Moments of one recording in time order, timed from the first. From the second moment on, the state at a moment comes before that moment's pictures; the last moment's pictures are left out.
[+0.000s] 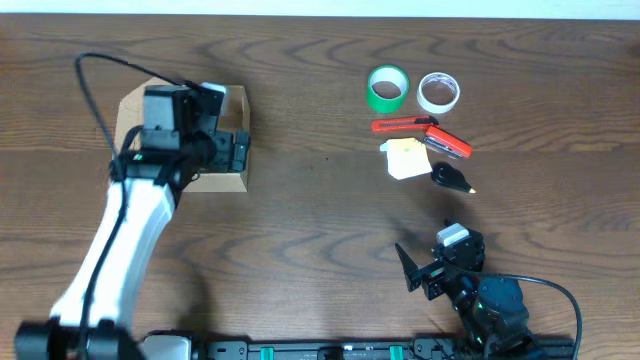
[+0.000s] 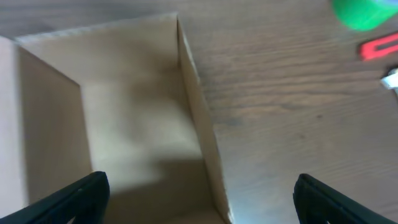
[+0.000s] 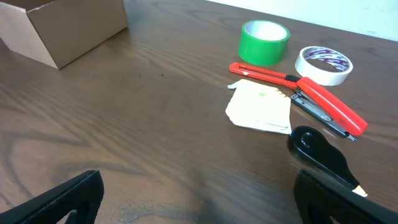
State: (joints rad) left arm -0.09 1.45 1.04 -0.49 0.21 0.09; right arm 0.41 0.01 0.14 -0.50 -0.04 -0.03
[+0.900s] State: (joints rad) left arm -0.18 1.76 1.07 -0.38 0.20 0.15; right arm 0.41 0.01 0.14 -0.50 -0.04 -0.03
